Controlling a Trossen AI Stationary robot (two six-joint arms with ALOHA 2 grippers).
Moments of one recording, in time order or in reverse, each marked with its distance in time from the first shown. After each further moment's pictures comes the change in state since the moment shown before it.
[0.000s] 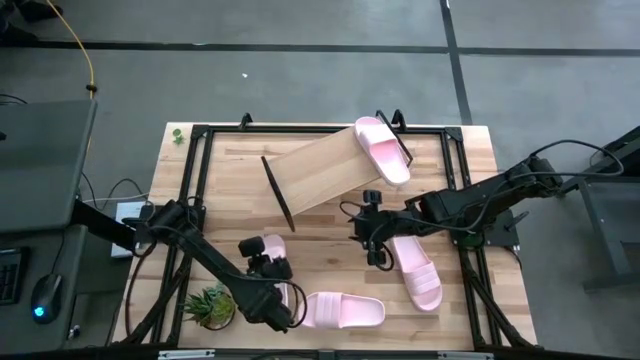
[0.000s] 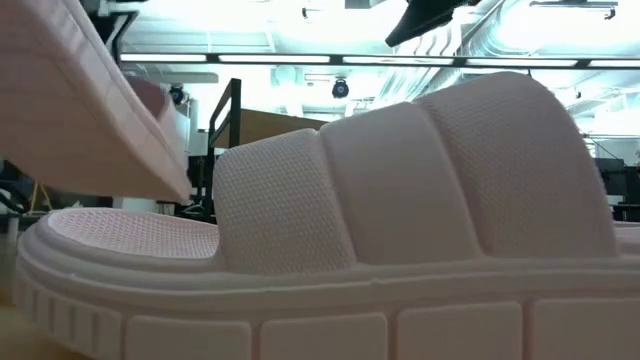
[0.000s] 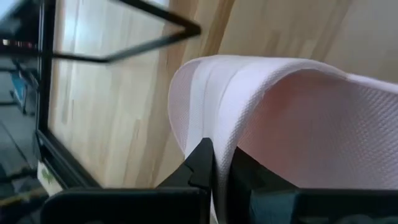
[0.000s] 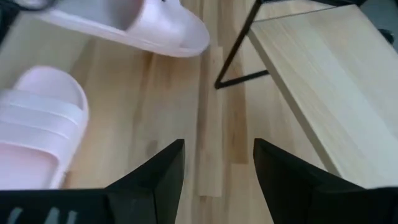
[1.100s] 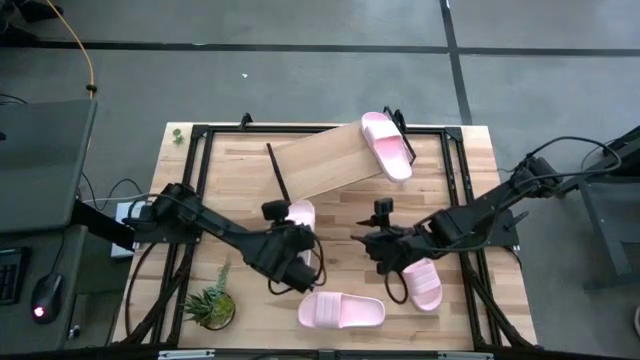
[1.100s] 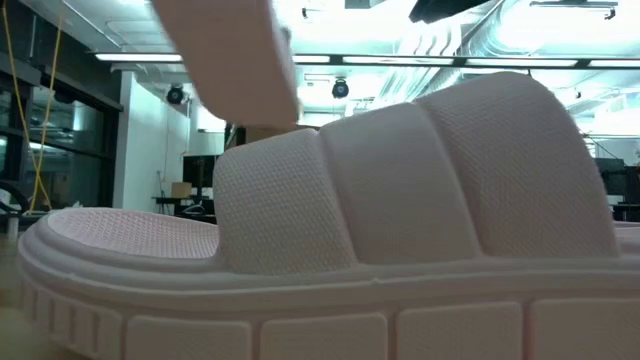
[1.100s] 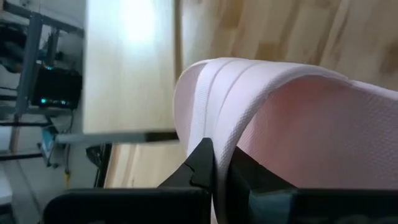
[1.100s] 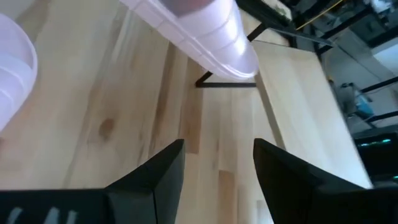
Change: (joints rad) left arm 0.205 -0.079 0.196 0.000 -0.253 0.371; right arm 0.181 0.000 0.000 -0.075 0.353 -0.108
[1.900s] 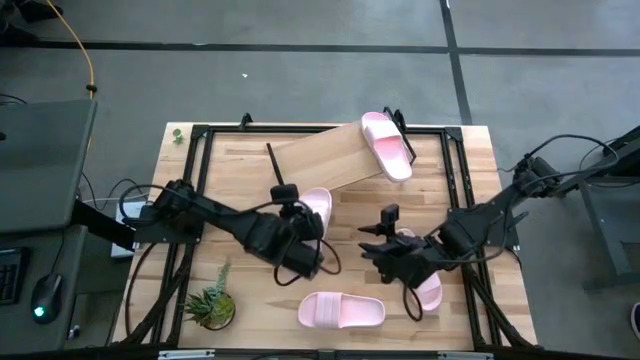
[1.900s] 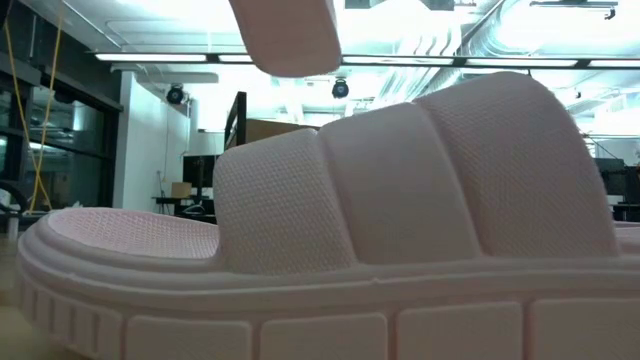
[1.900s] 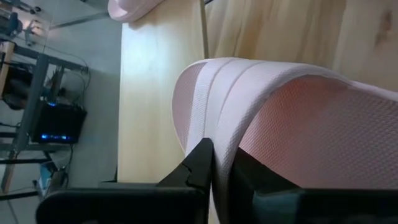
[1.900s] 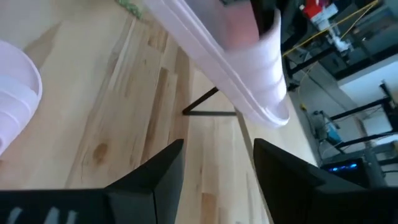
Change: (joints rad) left arm 0.061 0.000 0.239 0.000 -0.060 0.232; right arm 0.110 0.000 0.053 0.026 0.141 -0.056
